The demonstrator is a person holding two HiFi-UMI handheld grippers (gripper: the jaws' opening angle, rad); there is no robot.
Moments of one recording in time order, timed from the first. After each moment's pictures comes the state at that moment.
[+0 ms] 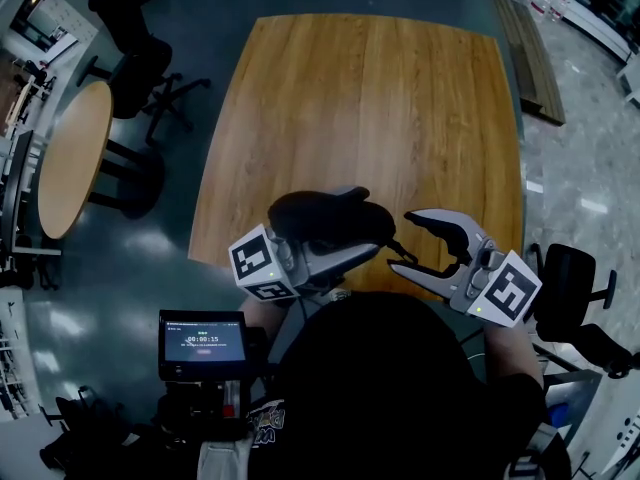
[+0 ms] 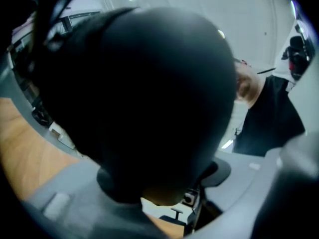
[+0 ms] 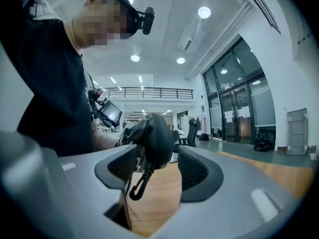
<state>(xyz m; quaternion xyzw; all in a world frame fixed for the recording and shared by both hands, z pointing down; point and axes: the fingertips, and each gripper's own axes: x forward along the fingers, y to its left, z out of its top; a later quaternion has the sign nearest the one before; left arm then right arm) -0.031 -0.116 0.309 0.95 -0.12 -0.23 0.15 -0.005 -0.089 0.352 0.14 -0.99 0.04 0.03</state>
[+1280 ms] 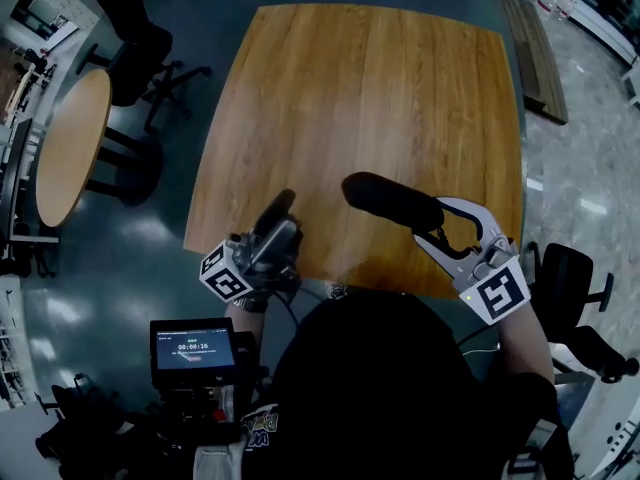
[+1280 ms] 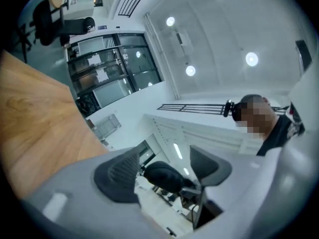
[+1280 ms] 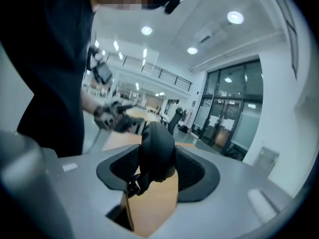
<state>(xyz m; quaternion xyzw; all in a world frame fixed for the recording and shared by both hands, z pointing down) -0.141 -0.129 0.388 0.86 -0.26 -0.33 0.30 0.050 -0.120 0.412 0.23 -0.95 -0.12 0.19</state>
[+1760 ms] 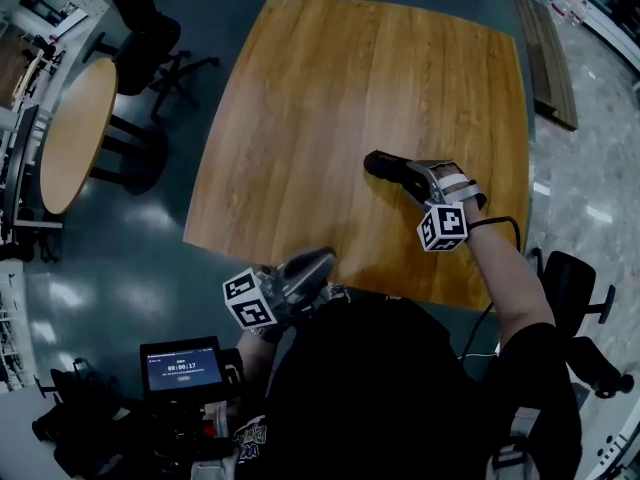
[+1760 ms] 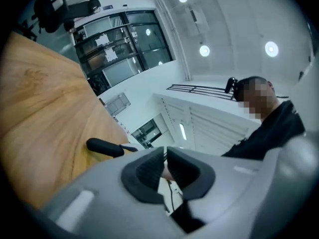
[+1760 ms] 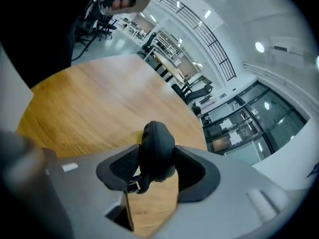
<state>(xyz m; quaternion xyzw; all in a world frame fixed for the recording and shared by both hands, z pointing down) -0.071 -0.071 0.442 0.86 -0.25 -0.21 0.39 0.037 -0.238 0.630 0.14 -0.80 -0.35 0.46</state>
